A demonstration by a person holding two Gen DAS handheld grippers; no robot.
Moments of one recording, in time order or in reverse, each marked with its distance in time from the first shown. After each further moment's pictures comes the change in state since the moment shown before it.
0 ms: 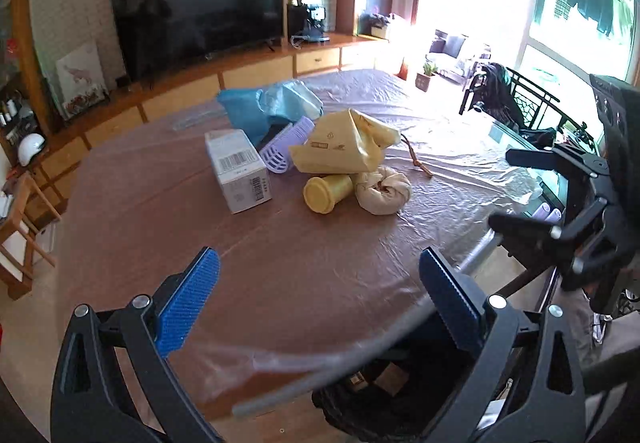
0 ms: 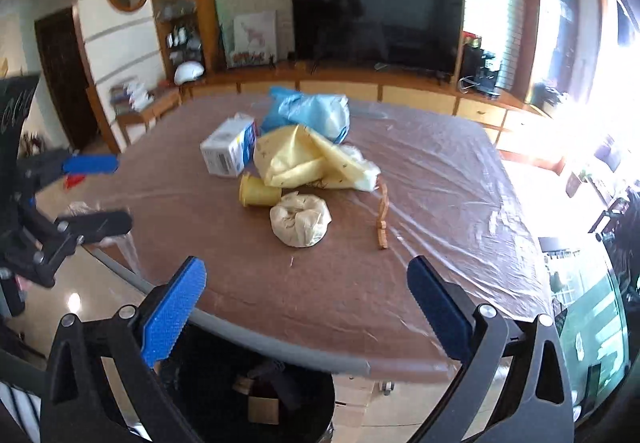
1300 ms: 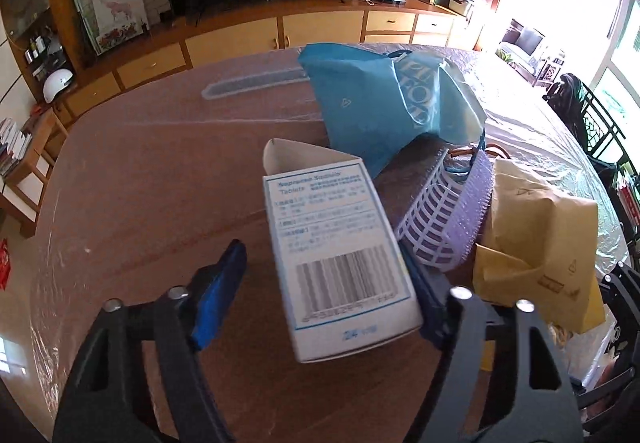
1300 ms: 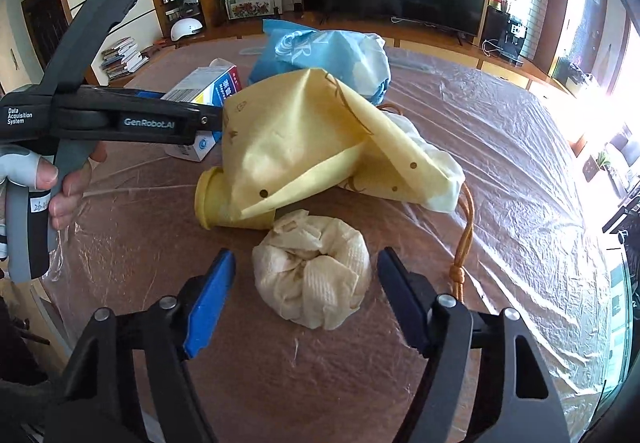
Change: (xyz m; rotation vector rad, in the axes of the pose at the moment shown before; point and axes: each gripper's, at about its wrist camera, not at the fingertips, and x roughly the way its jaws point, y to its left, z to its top) left arm 0.136 0.103 0.068 -0.191 0.183 0.154; right arm 0.117 0.011 0.032 0.002 0.158 0.021
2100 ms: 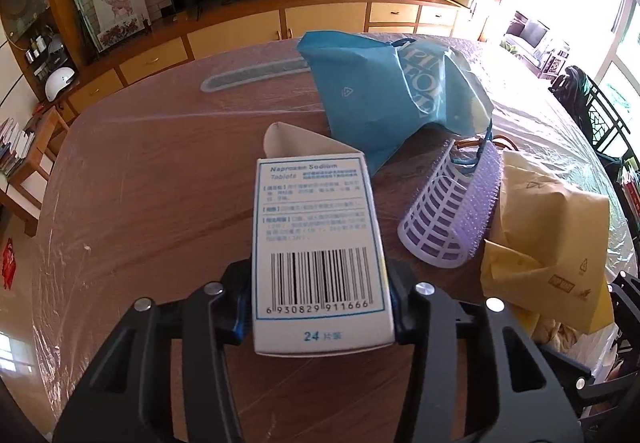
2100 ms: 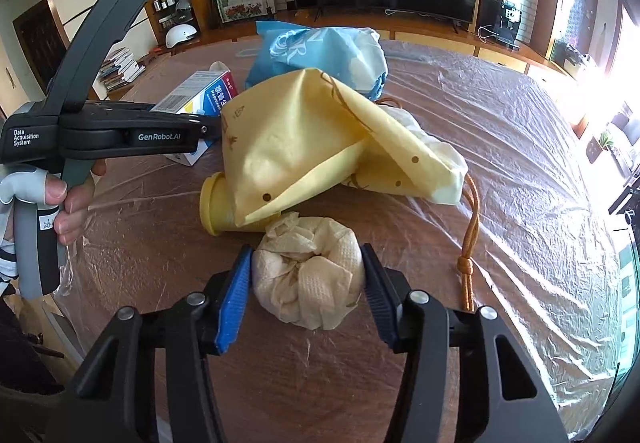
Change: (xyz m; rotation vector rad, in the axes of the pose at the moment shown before) left arm 0.001 -0.005 -0.003 0.002 0.031 0.019; right arm -0.001 -0.006 0.003 0.059 0.008 0.023
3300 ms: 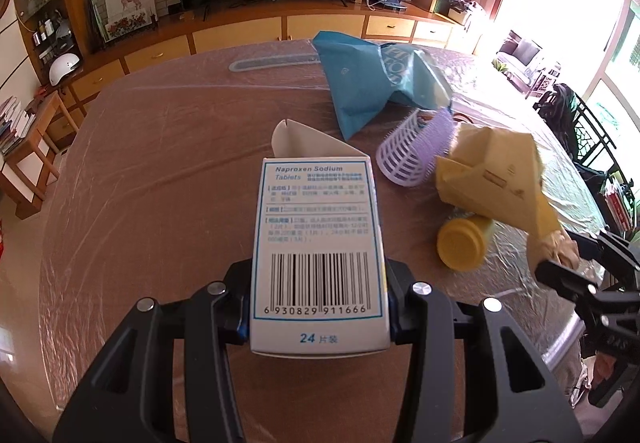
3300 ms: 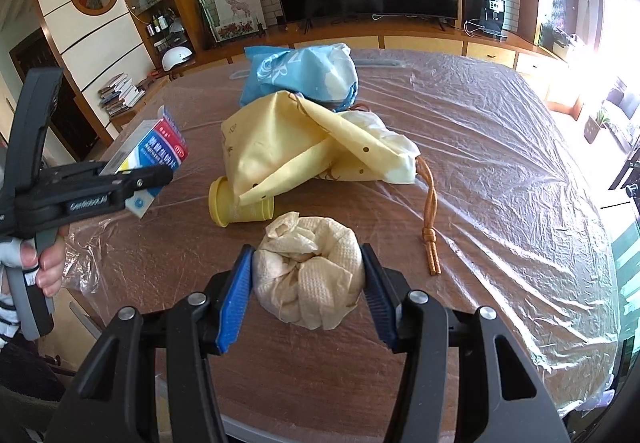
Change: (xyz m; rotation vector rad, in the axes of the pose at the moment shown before) left arm -0.052 0.012 -0.053 -0.045 -0.043 -0.056; right arm -0.028 -0.020 -0.012 0.085 -0.047 0.035
